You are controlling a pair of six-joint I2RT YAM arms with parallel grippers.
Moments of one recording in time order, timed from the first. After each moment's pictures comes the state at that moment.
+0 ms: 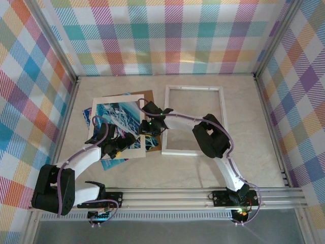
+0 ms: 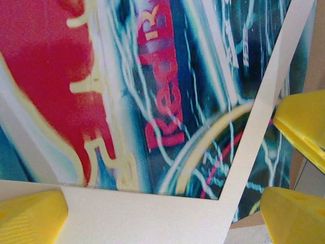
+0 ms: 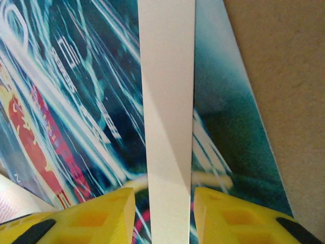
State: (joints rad) left arm -0.21 1.22 0.51 -0.32 0.23 -0.79; right arm 0.84 2.24 1.69 -0.50 -0.29 0.86
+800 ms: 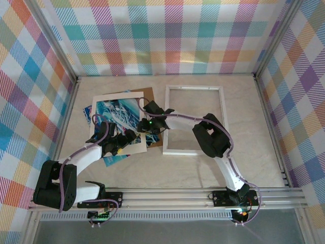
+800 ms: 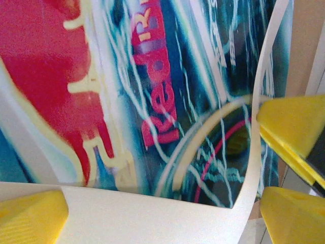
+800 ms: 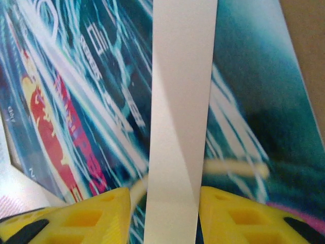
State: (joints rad) left arm -0.21 1.28 0.50 -0.20 0.25 -0.81; right arm 0.83 2.22 1.61 -0.35 -0.32 0.84
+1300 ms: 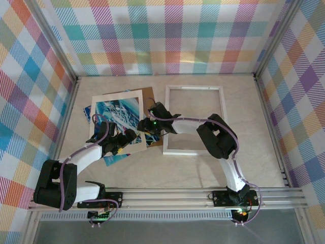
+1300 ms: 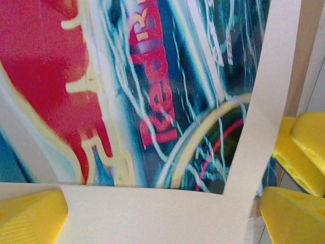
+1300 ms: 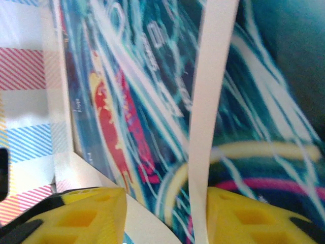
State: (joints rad) left arm -0.21 1.29 0.50 -0.18 0.26 -0.81; right arm 0.80 2.15 1.42 -0.01 -0.45 0.94
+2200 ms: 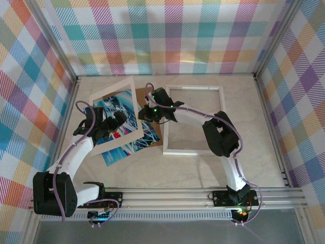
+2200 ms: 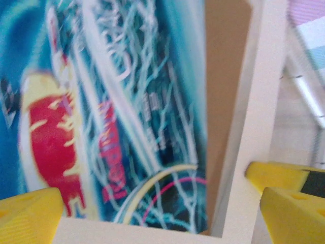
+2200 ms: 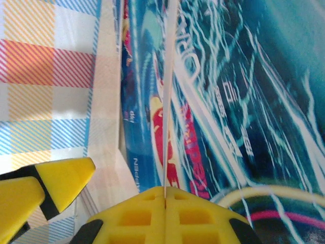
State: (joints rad) left arm -0.08 1.20 0.78 -0.39 0.23 -0.79; right arm 0.72 2.15 1.65 -0.20 -0.58 0.80
